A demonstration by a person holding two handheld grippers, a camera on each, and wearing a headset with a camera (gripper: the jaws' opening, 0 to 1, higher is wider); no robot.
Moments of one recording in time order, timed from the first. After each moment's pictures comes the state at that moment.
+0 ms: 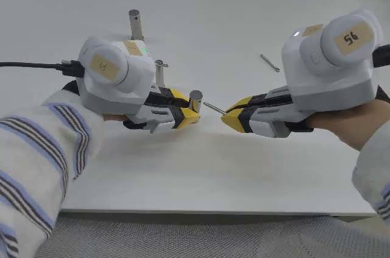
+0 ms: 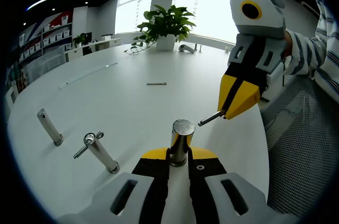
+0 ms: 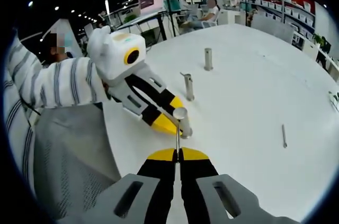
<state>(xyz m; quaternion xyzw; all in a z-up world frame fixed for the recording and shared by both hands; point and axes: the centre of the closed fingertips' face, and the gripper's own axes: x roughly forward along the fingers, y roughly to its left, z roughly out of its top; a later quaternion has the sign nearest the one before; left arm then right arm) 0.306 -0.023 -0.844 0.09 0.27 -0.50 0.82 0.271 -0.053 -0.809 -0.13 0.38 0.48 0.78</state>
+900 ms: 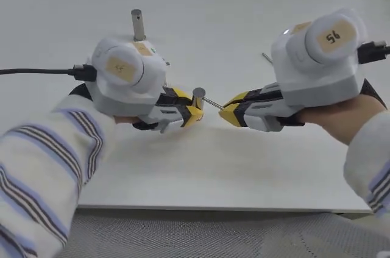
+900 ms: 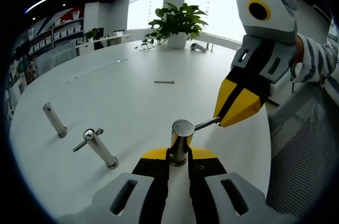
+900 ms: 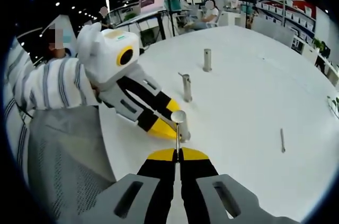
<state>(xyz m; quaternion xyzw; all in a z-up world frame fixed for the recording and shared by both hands) 0.307 -0.026 -0.844 0.08 0.29 -0.45 0.84 0.277 -0.051 -0.812 -0.15 0.37 0.47 0.78</state>
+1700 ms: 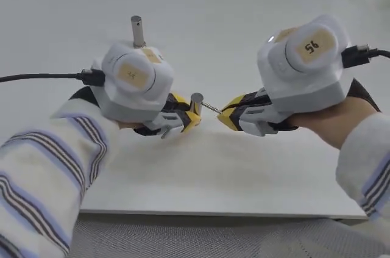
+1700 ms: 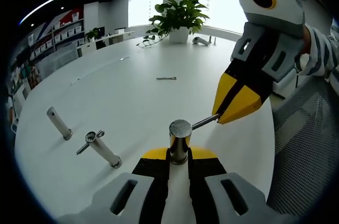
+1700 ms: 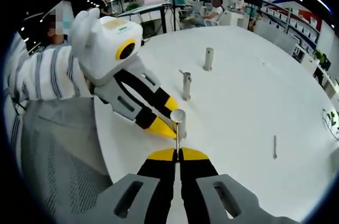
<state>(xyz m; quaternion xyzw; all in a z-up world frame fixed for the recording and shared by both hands) 0.307 -0.022 -0.844 0.12 0.30 -0.43 0.84 0.281 -0.049 -0.812 -0.20 0.37 0.46 0.78</state>
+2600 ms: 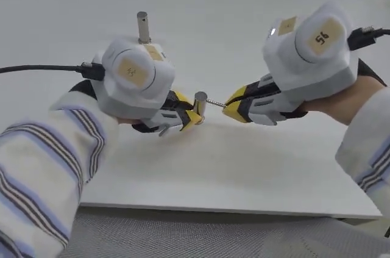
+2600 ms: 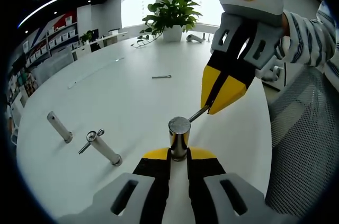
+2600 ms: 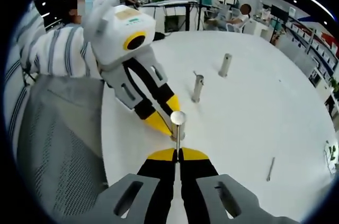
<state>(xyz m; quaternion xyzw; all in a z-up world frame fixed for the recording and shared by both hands) 0.300 -0.019 -0.844 0.14 0.29 -0.45 0.83 0.287 -0.049 -0.814 -0.27 0.33 0.54 0.72</state>
